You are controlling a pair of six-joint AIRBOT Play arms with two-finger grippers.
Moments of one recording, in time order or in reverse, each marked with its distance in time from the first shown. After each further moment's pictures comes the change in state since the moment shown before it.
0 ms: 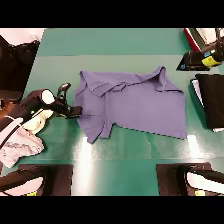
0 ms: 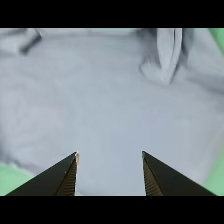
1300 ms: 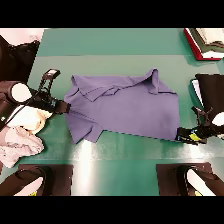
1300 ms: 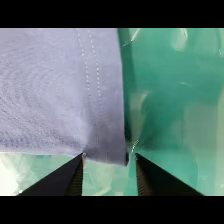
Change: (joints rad) left arm 0.000 0.249 0.085 0.115 -0.198 0.099; right arm -0.267 0.377 -1.253 -0.002 -0.332 0.003
